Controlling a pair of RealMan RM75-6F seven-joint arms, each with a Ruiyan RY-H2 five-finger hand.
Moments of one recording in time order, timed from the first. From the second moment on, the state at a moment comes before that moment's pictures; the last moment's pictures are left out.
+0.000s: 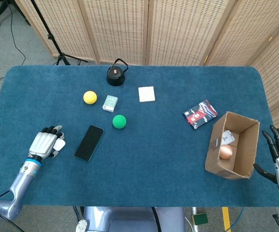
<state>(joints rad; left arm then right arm) -0.48 -1.48 -0.07 -1.21 1.27 0.97 0.23 0.10 -1.14 0.08 -1.40 -1.63 1.71 0.14</state>
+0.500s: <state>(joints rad) -0.47 -1.46 -0.08 -1.24 1.29 1.01 0.19 0.10 -1.14 0.08 -1.40 -1.64 1.71 0.14</state>
